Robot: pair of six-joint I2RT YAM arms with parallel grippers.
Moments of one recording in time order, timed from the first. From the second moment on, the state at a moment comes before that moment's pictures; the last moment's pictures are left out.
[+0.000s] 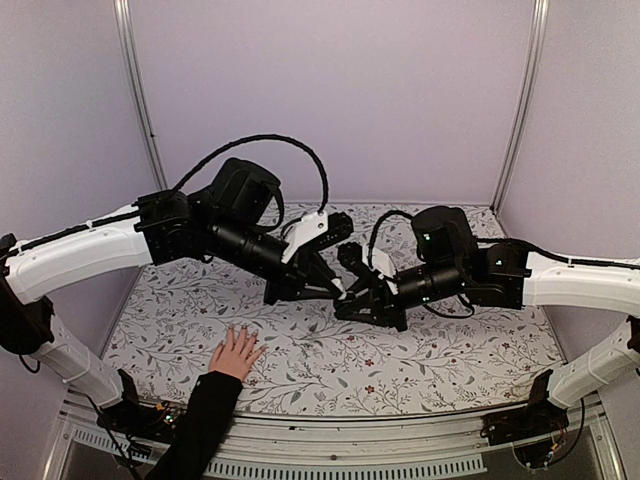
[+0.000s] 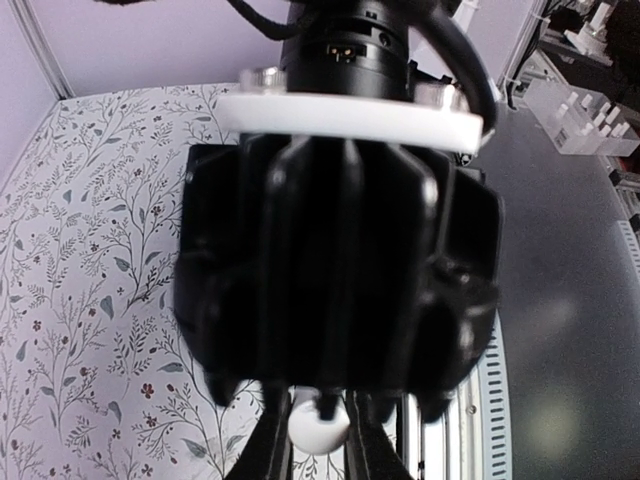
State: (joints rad) left arm -1.03 1.47 1.41 -0.59 0.44 0.27; right arm 1.03 1.34 1.01 -0.17 -0.45 -0.22
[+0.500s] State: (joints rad) left arm -1.02 1.47 1.41 -0.58 0.44 0.25; right arm 1.03 1.34 1.01 -0.17 -0.40 -0.22
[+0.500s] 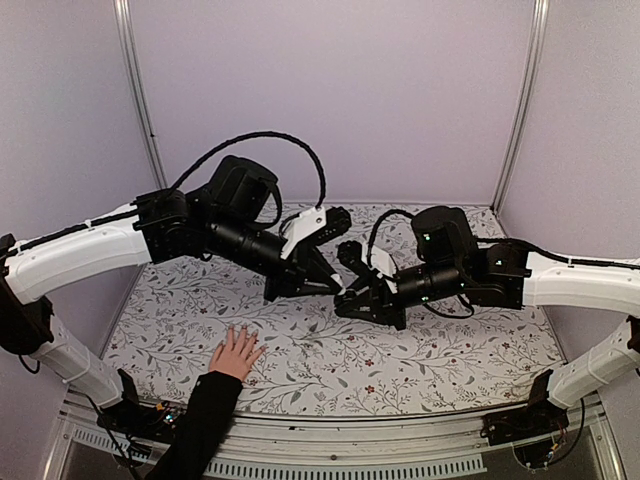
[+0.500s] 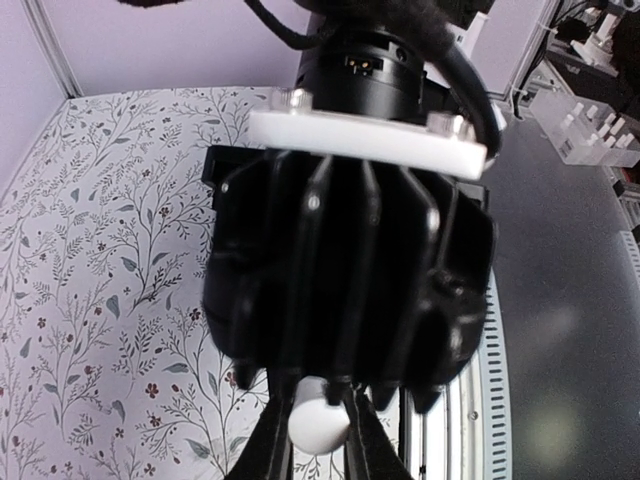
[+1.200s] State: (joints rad) left arm -1.02 1.45 1.41 -0.57 0.42 0.25; right arm 1.03 1.34 1.01 -0.17 -0.39 -0.22
